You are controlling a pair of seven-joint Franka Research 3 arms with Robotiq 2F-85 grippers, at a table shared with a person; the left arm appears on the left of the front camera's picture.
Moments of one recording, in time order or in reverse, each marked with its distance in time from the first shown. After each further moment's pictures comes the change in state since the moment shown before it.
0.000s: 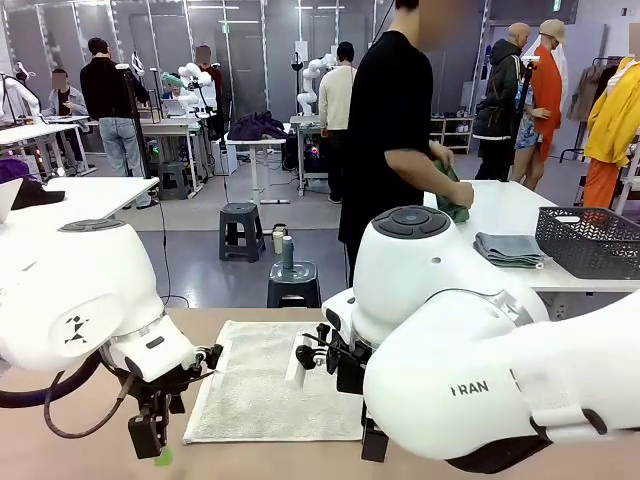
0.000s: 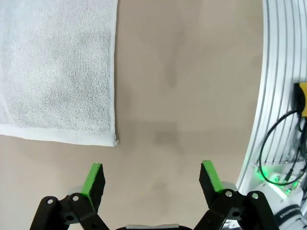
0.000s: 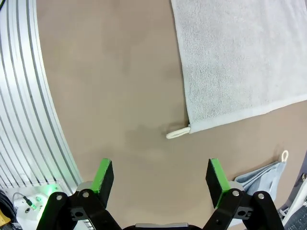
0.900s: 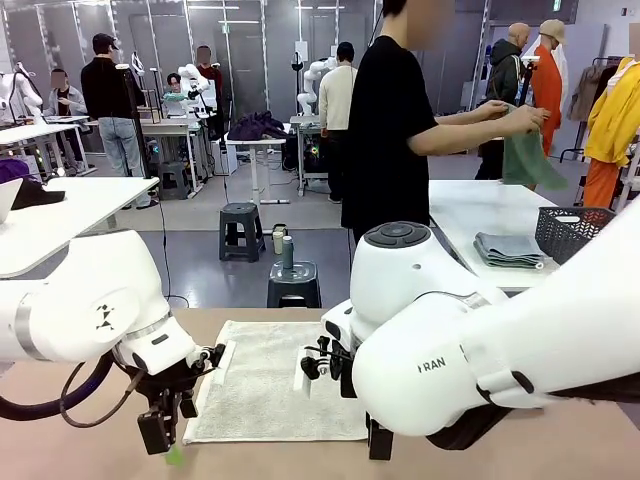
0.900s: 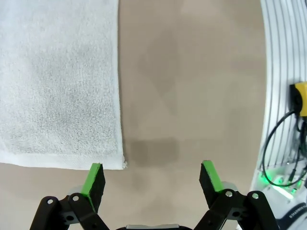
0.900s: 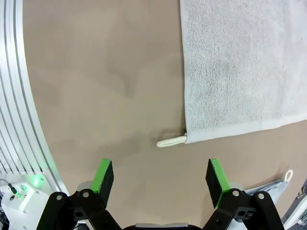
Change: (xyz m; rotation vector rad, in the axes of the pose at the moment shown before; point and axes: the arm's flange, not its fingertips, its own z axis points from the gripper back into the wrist) left arm -0.005 0.032 -0.028 -0.089 -0.075 -0.040; right arm 0.000 -0.028 -0.042 0.067 0.043 0.090
